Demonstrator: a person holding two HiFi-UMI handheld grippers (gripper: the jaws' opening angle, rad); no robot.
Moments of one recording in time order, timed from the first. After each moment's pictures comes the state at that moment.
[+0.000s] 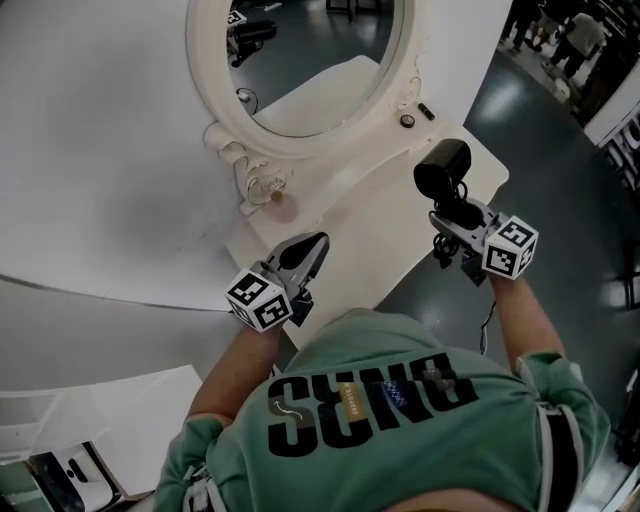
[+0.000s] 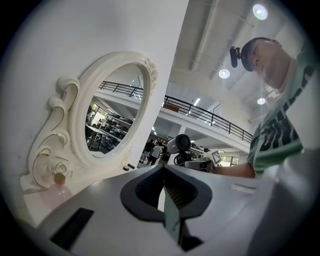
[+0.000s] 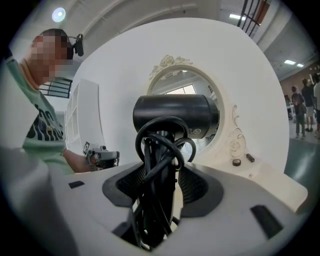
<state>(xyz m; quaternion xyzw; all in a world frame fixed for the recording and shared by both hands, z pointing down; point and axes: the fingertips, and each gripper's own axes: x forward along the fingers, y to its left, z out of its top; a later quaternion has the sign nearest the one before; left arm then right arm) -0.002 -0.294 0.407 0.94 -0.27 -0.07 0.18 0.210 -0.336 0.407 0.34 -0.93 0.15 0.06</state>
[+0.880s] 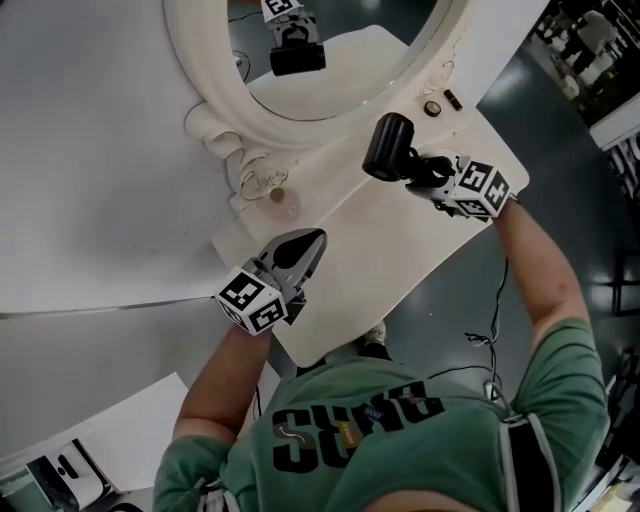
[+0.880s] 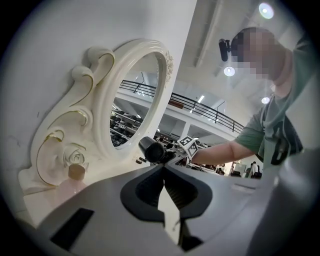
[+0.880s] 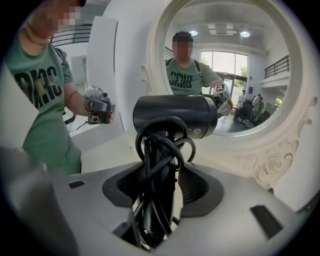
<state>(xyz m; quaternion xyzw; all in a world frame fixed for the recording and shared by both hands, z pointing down) -0.038 -0.364 0.484 0.94 -0.28 -0.05 0.20 0.132 -0.484 0.543 0.16 -0.92 0.03 0.36</state>
